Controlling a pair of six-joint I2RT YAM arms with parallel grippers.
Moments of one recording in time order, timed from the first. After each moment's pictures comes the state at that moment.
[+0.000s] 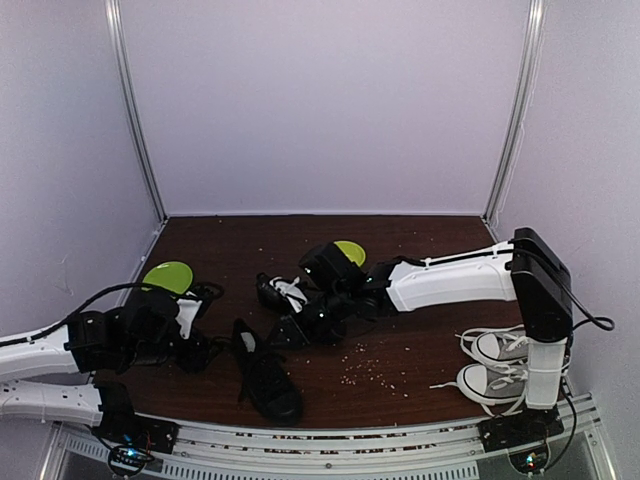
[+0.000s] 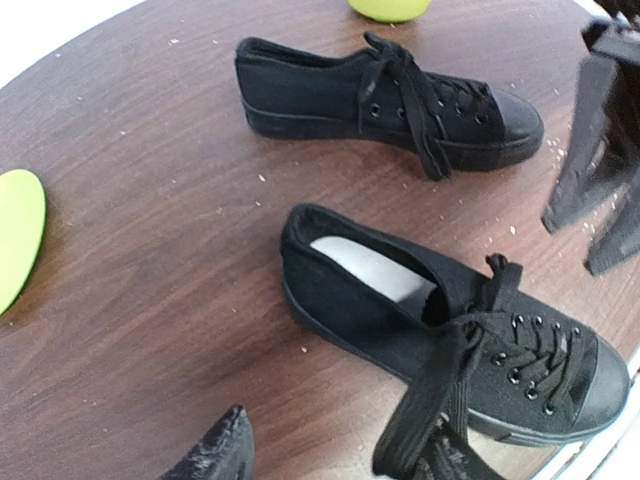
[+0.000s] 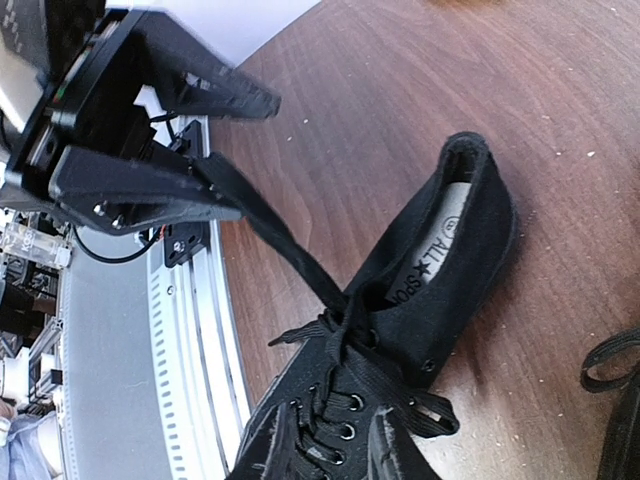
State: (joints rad) left arm -0.96 0.74 0.48 -0.52 -0.27 -0.33; right arm 1.05 1.98 1.42 -0.14 -0.53 0.29
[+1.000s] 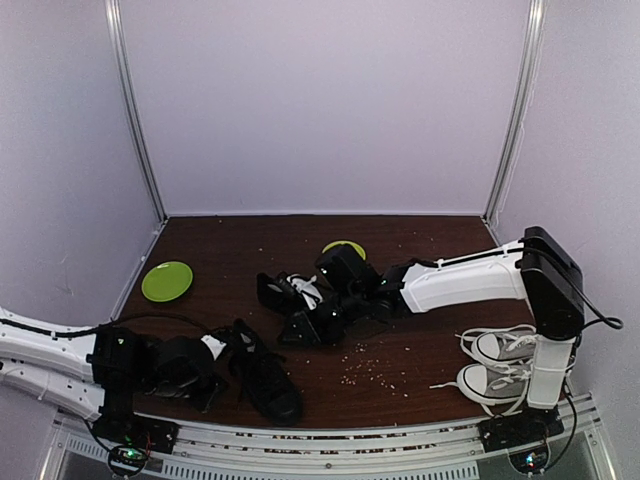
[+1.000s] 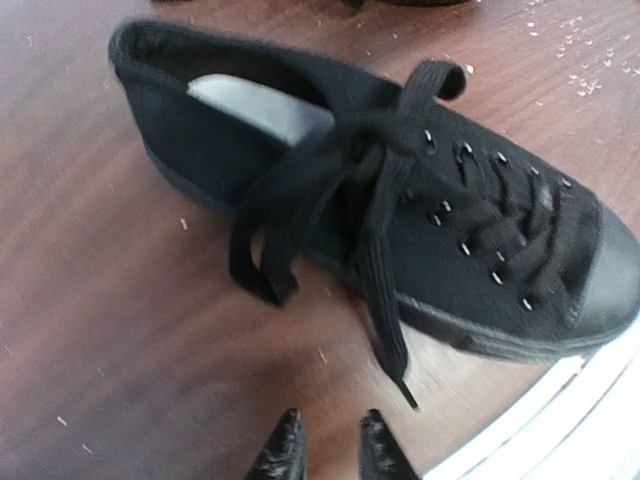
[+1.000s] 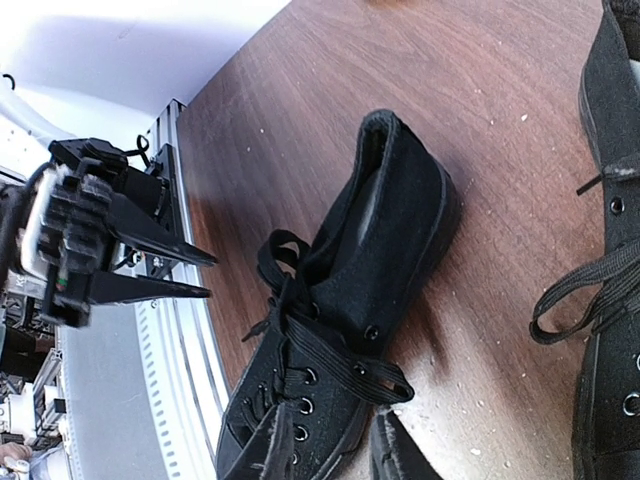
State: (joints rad) left arm -1.31 0.93 0.48 -0.62 -0.34 -0.63; right arm 1.01 1.92 1.30 -0.07 -0.49 0.37
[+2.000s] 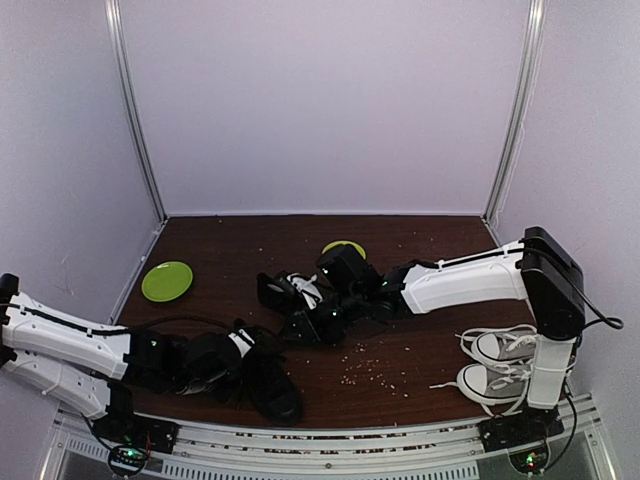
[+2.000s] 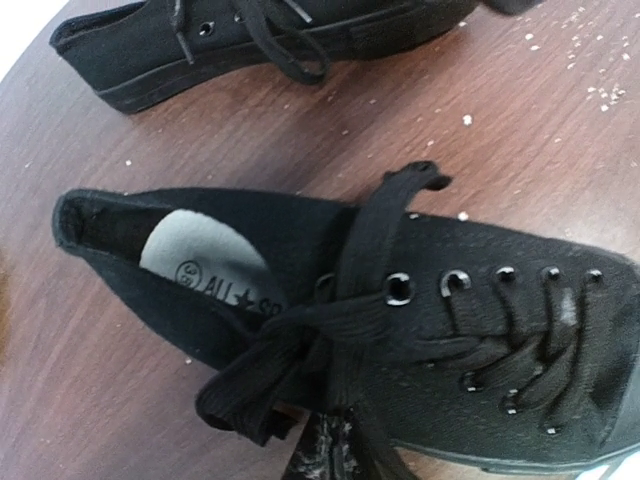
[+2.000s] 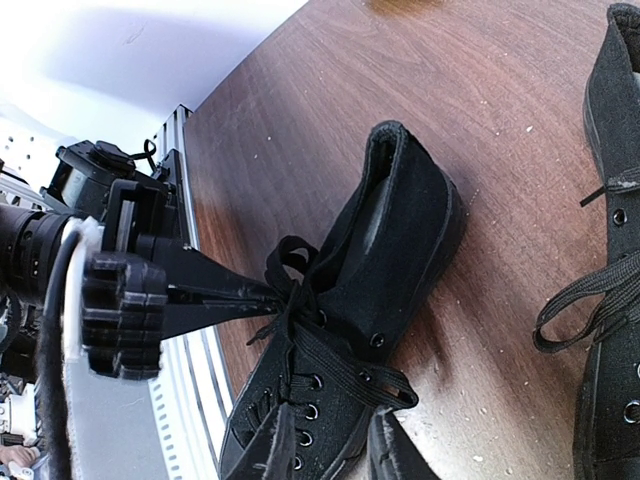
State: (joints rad) left arm -1.26 1.19 0.50 -0.33 -0.44 -0.35; right arm 1.01 1.92 1.28 -0.03 -0.49 0.37
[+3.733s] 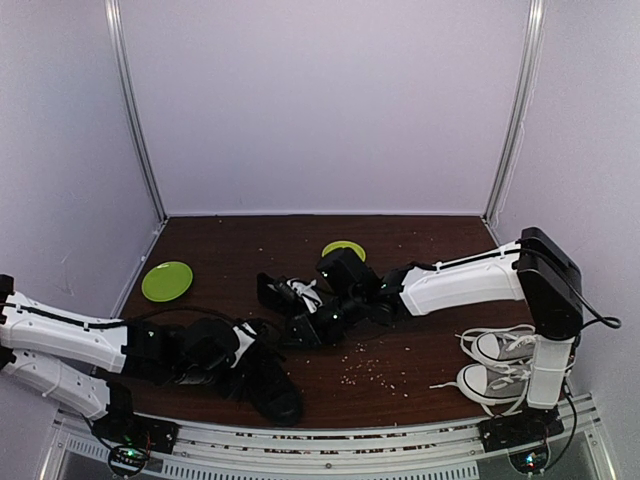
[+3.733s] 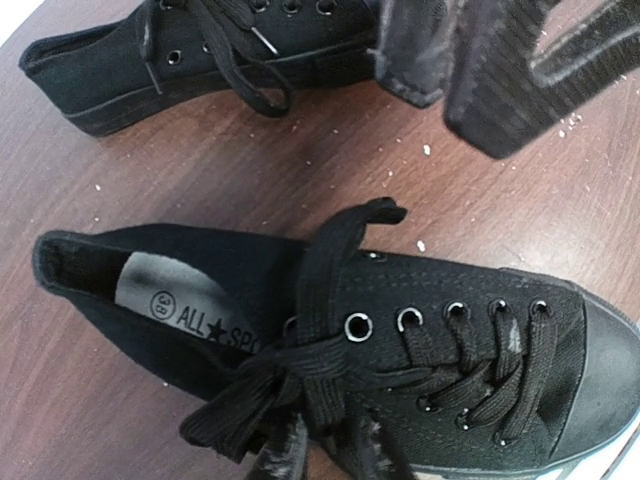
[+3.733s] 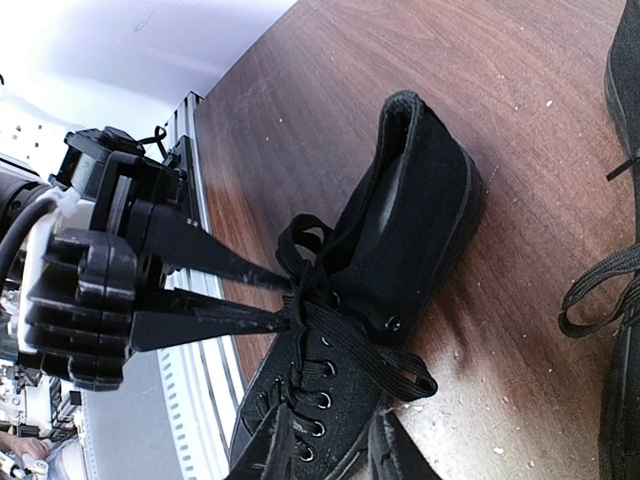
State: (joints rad) left arm -1.20 1.17 0.53 -0.31 -0.30 -0.30; right arm 1.01 1.93 1.27 -0.03 -0.54 0.39
